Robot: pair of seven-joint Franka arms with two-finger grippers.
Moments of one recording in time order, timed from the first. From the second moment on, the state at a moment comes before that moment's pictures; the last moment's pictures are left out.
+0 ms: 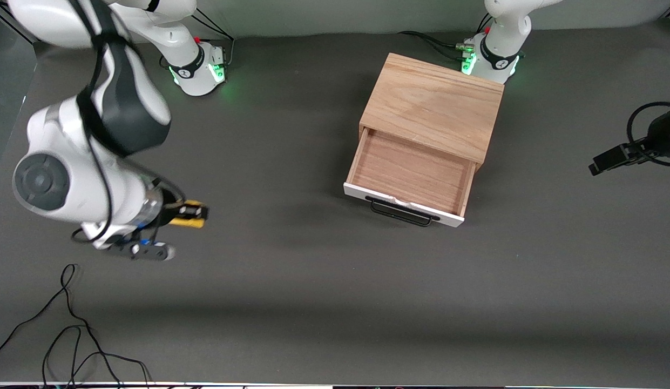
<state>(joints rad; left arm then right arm) 0.23 0.05 -0.20 -1.57 -0.03 1.58 -0.17 0.20 0.49 0.17 -1.15 0.05 1.49 0.54</state>
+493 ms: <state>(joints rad) 0.01 0.03 -0.03 -1.56 -0.03 1.60 -0.05 0.40 0.50 0.24 -1.04 0.07 1.50 0.95</state>
